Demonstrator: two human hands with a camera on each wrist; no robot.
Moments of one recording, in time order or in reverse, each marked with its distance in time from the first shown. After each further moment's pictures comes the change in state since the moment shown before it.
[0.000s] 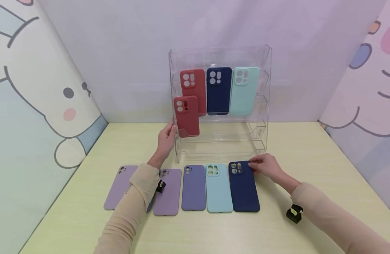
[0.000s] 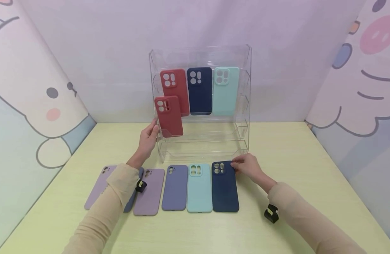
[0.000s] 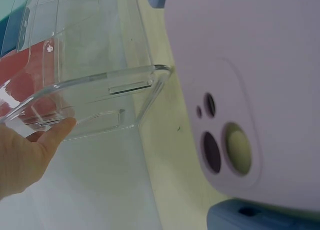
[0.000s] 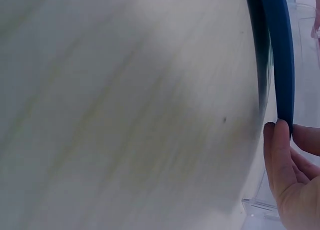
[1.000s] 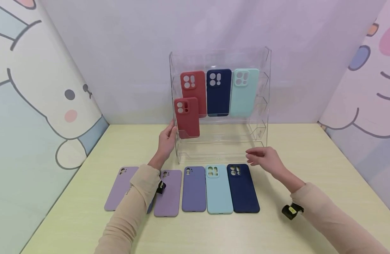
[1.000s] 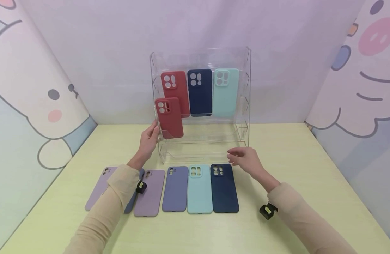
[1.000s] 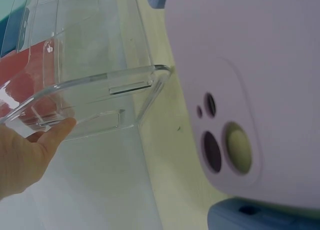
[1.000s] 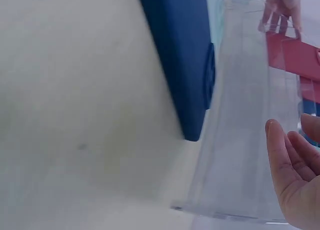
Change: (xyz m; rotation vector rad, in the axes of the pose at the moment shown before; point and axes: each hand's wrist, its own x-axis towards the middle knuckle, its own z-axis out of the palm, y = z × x) left_hand -0.002 0.002 0.000 0.009 -0.006 -0.005; right_hand -0.008 -0.031 -0.012 0.090 0.035 -0.157
